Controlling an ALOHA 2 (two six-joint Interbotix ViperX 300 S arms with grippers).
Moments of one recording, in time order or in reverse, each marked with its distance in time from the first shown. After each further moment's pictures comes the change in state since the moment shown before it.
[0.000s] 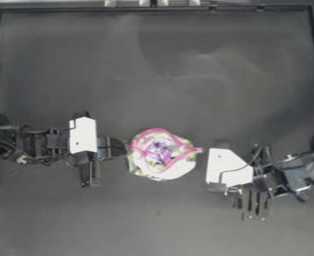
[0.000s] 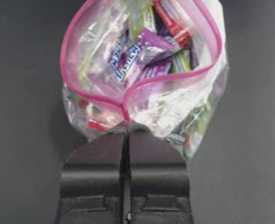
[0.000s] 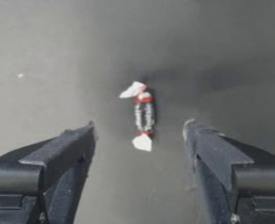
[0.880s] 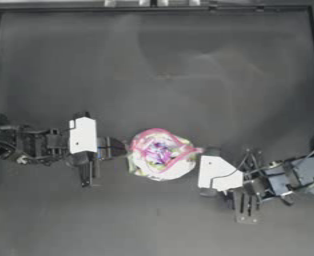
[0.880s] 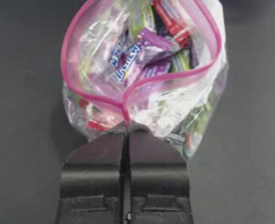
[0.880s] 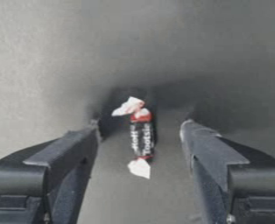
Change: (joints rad) left arm -0.002 0.000 0.000 0.002 0.000 0.000; right arm -0.014 0.120 0.014 -0.020 -0.092 0.012
